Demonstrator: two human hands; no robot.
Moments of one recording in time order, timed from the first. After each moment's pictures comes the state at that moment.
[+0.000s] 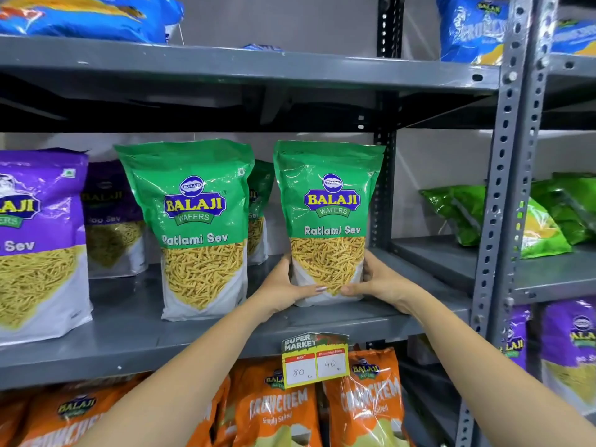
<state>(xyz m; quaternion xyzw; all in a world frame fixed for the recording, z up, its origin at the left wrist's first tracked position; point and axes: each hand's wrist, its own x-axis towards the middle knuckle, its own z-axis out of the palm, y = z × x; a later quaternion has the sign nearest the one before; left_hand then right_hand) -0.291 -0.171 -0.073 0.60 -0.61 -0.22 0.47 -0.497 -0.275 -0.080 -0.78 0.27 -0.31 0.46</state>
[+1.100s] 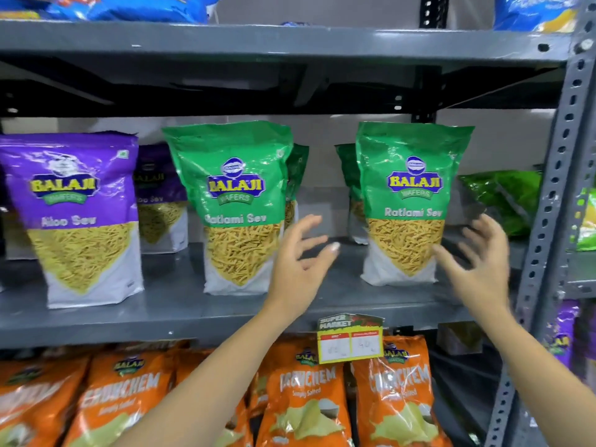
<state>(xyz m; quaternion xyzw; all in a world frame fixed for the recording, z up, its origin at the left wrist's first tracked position) -0.306 -0.095 -0.066 0.44 -0.59 -0.08 0.68 -0.542 -0.243 -0.093 -0.64 0.29 -0.68 0.22</state>
